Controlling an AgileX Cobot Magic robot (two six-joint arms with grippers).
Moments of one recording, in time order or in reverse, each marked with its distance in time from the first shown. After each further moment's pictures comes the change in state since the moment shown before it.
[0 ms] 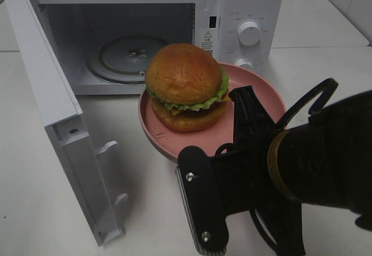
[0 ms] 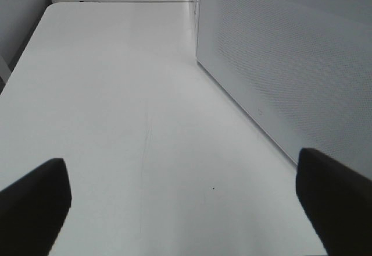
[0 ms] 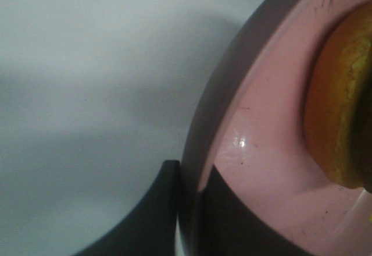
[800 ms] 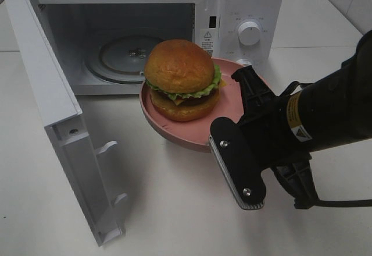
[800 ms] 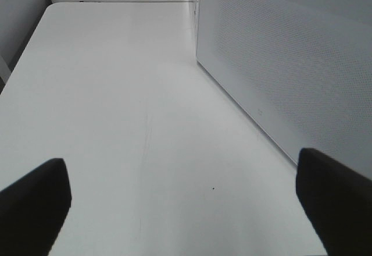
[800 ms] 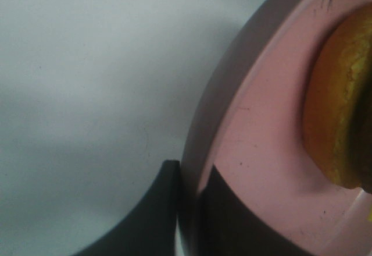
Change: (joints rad) left arm 0.000 0.000 0.000 0.000 0.000 0.000; right arm -0.361 0.001 0.006 0.336 -0.289 -0.742
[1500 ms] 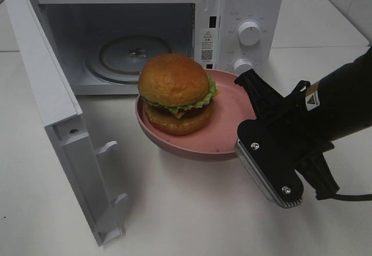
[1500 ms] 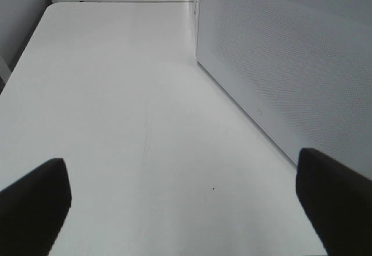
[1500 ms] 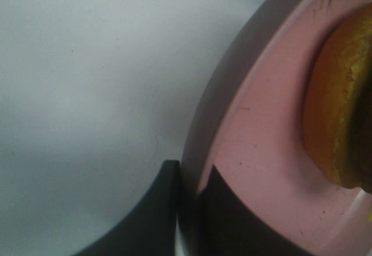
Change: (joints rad) left arm 0.000 0.000 0.000 0.000 0.000 0.000; right arm -0.181 0.000 0.000 0.614 -0.008 -0.869
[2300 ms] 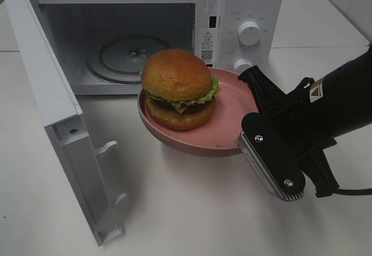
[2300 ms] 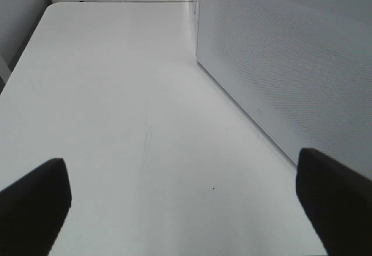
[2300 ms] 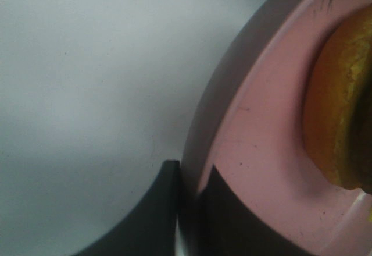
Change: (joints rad) left arm 0.000 0.000 0.000 0.000 0.000 0.000; right arm -0.034 0.001 0.000 0.092 -0.002 -0.078
